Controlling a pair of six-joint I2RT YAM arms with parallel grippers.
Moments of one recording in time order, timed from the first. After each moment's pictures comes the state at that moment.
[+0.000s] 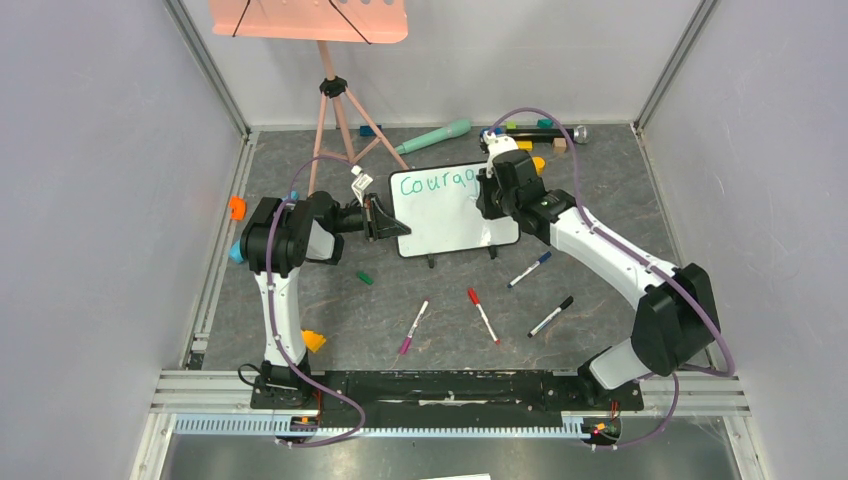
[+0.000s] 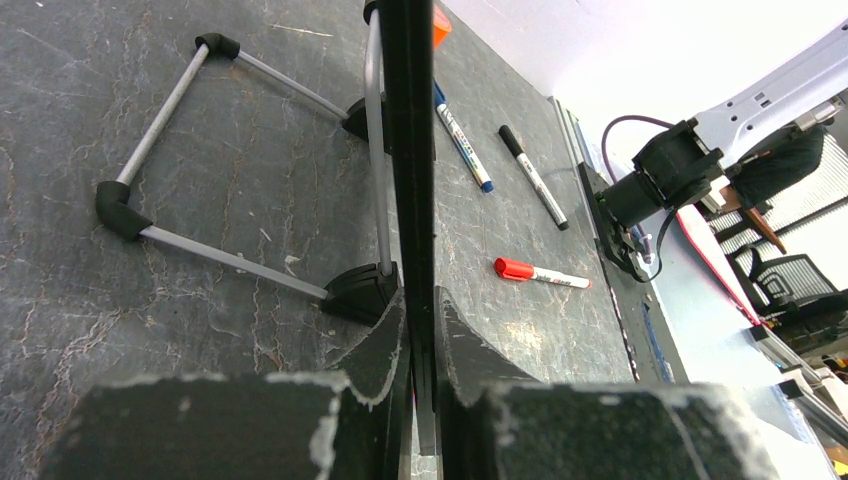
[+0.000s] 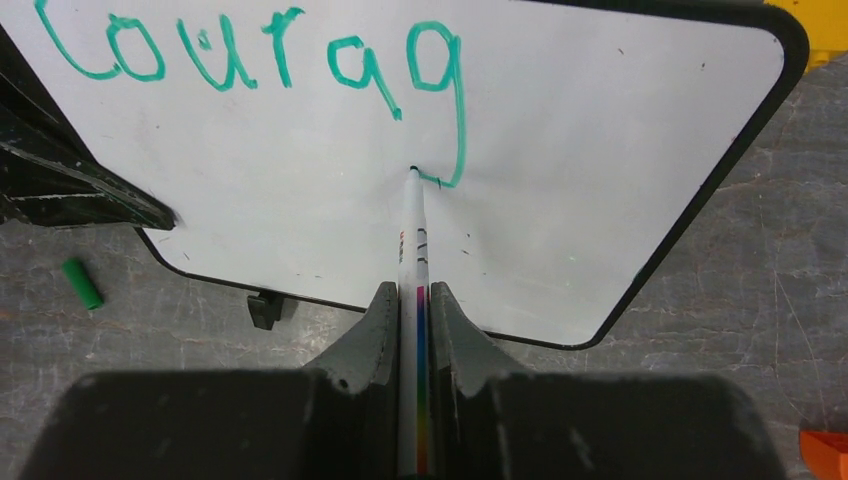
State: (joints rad) left arm -0.14 2.20 0.87 1.46 1.34 -0.77; right arm 0.54 1.51 1.19 -0.32 0.12 0.21
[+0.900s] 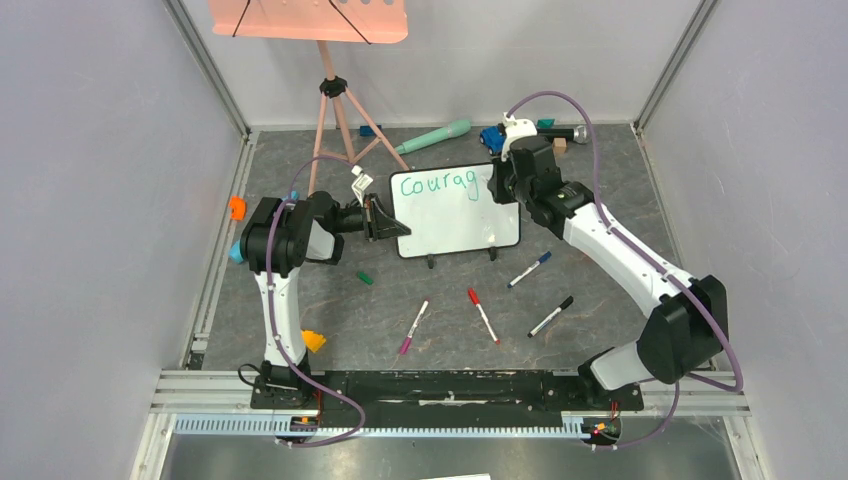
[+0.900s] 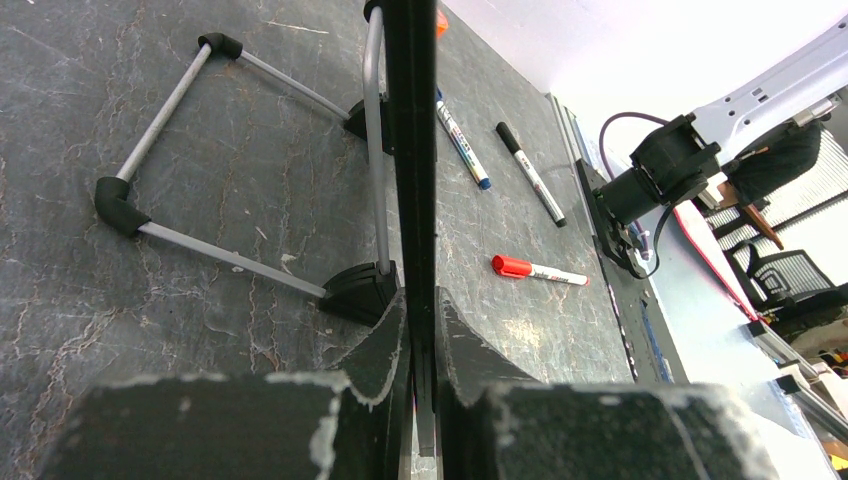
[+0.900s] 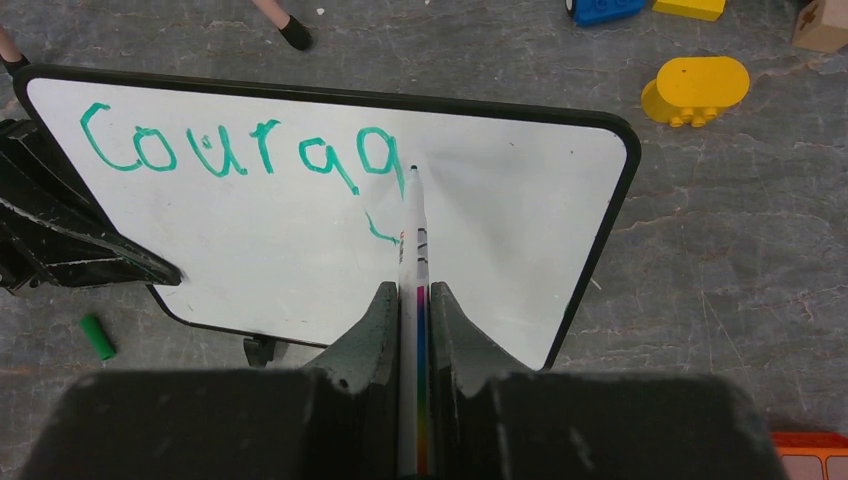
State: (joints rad) left arm -0.14 2.20 0.87 1.46 1.35 -0.77; right arm 0.49 1.46 1.25 -0.33 0.14 0.21
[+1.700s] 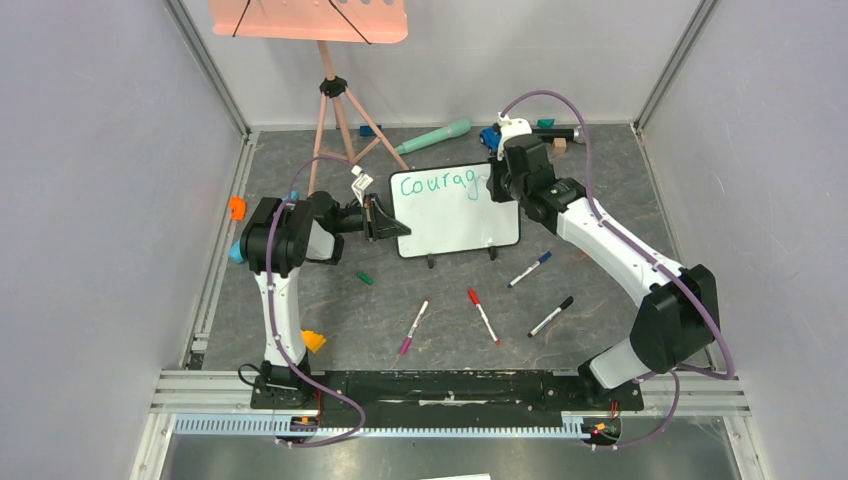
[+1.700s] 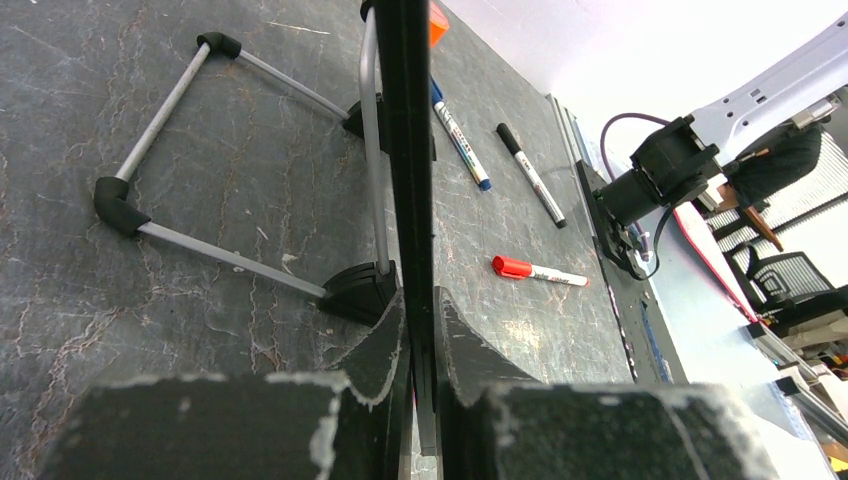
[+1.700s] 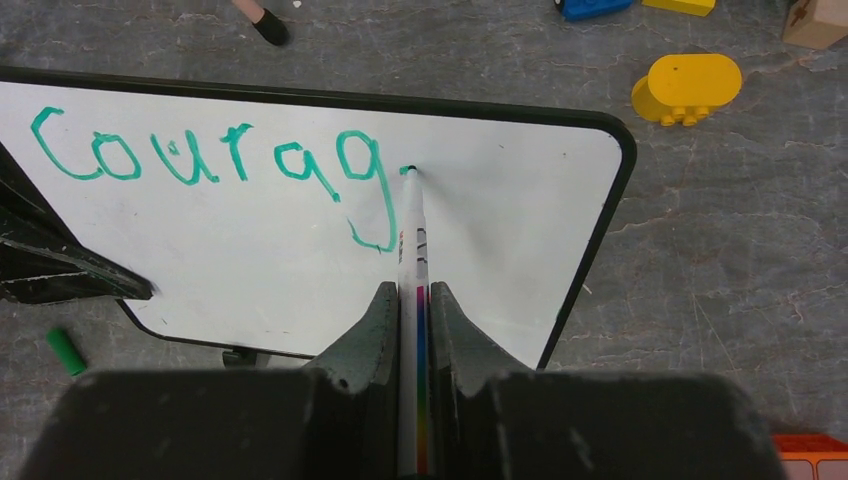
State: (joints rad) left arm -0.14 2.20 0.87 1.46 1.34 -0.77; right arm 0.49 1.52 1.27 -0.33 0.17 0.19
